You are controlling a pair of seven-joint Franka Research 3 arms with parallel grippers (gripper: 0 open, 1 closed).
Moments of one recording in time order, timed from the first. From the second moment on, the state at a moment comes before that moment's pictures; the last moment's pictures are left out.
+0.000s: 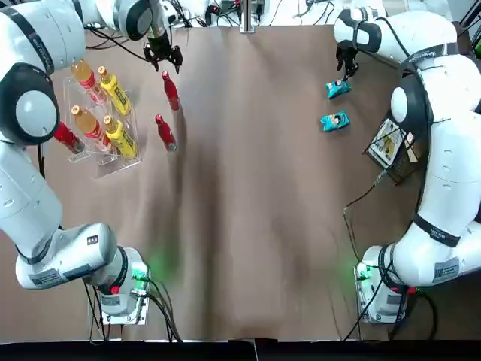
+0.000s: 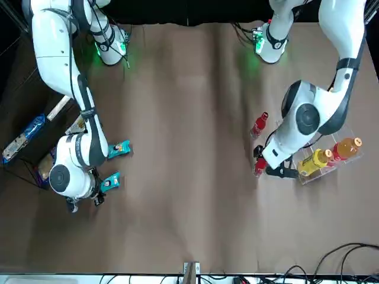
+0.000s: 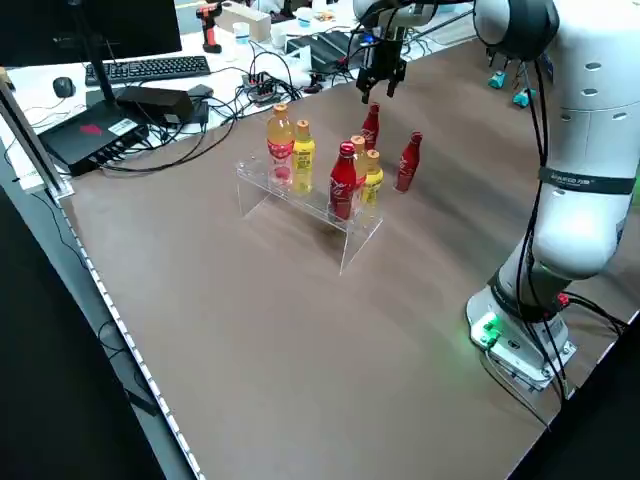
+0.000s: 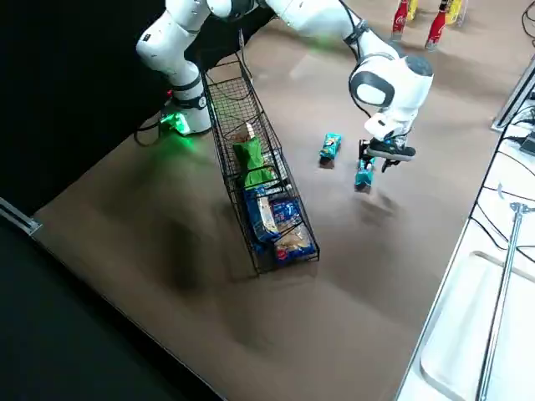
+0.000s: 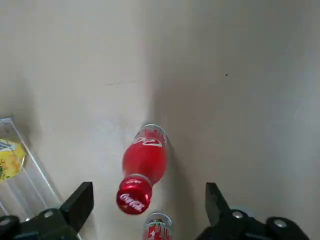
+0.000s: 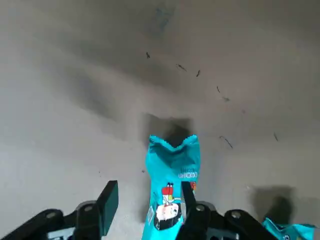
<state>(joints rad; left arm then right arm) 0.24 0.42 -0.60 -1.77 0.29 2.09 -0.36 0.22 0.77 -0.14 -1.44 0.06 2.11 1.25</state>
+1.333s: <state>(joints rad) 0.22 0.45 -0.60 -1.77 0.31 2.05 -0.40 0.23 0.74 -0.20 -1.41 0.05 1.94 1.28</state>
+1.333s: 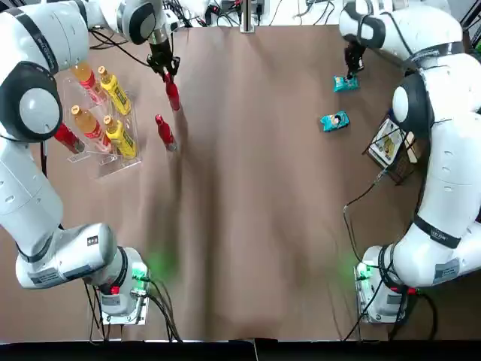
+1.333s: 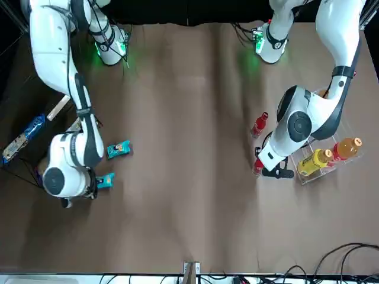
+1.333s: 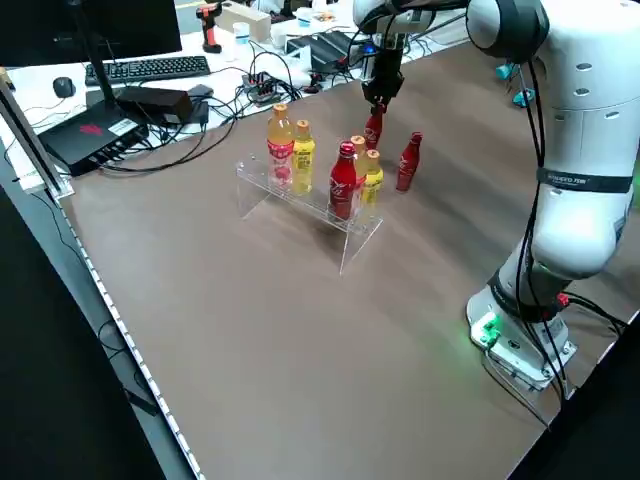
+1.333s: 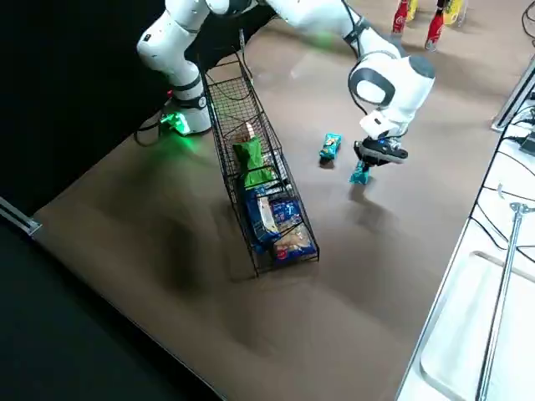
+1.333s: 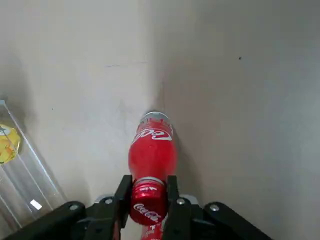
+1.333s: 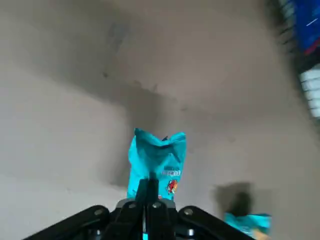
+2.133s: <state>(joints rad) 0.40 0.25 -0.60 -1.54 0.36 1.46 0.06 0.20 0.55 -0.25 -1.27 0.03 1.46 1.02</state>
